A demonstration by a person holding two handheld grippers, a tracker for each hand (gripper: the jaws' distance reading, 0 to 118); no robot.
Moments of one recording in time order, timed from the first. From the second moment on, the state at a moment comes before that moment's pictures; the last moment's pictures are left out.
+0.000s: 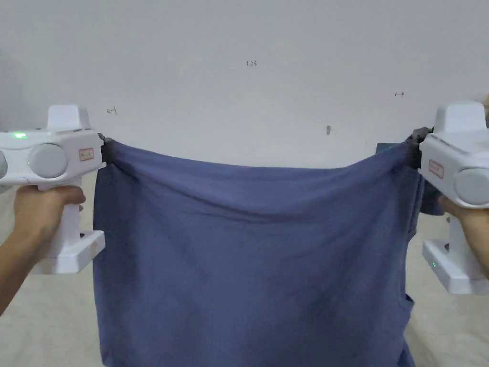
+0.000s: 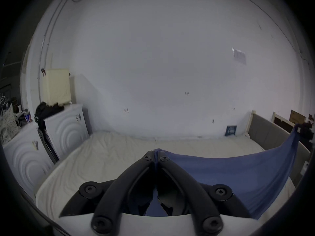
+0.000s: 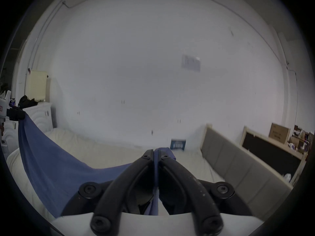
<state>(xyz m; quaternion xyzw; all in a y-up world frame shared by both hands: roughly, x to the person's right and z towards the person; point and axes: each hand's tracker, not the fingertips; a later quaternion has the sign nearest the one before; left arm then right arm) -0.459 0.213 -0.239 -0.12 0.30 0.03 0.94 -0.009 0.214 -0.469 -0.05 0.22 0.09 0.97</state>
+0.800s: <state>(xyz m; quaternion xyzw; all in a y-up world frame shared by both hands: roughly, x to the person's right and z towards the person) -0.542 0.236 -0.302 -0.04 0.39 0.01 0.92 -0.086 0.247 -0.555 -0.01 0.26 0.04 0.96</state>
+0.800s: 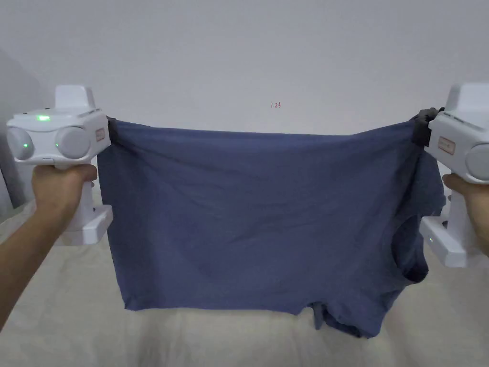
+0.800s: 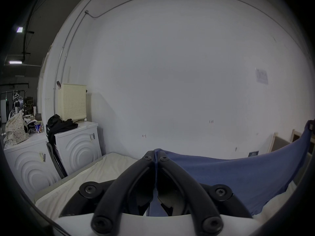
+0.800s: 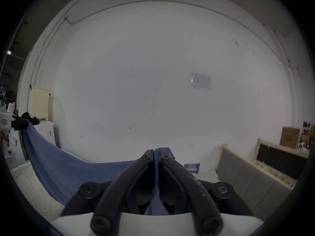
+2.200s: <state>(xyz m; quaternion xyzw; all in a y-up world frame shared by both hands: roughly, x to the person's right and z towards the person) -0.360 -0.158 0.005 -0.42 0.36 0.14 0.82 0.135 -0.152 -0.283 -0.46 0.23 0.01 0.86</state>
